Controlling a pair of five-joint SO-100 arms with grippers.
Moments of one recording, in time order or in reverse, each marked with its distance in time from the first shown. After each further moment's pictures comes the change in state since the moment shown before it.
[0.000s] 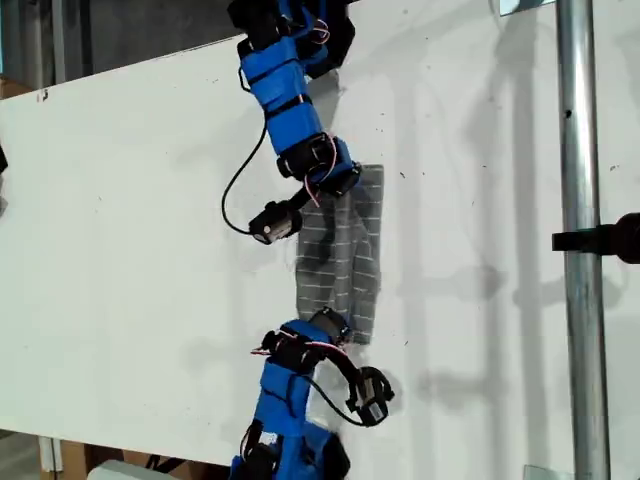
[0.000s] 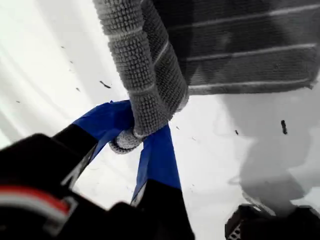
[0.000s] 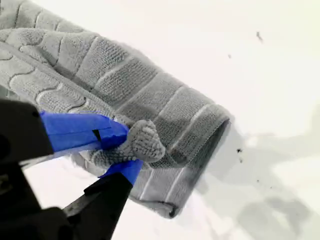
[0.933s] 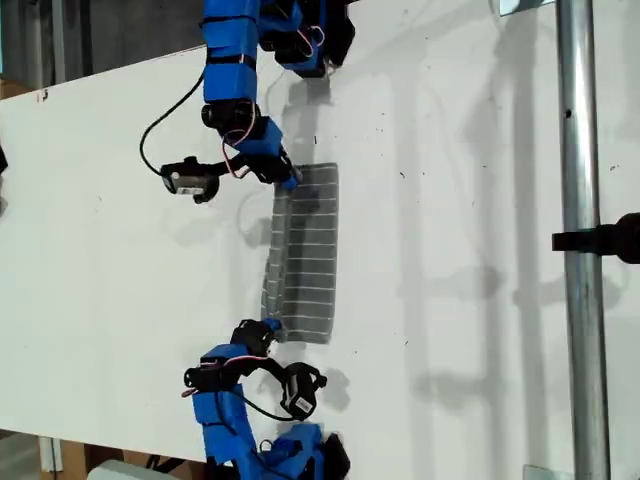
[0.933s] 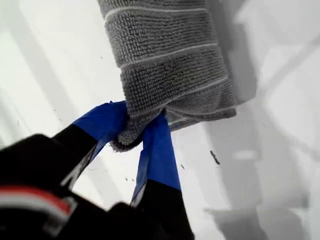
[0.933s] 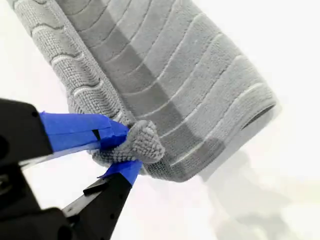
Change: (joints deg) arm 0 -23.8 21.6 23.6 -11.7 9.6; arm 1 19.9 30.1 28.9 -18.5 -6.9
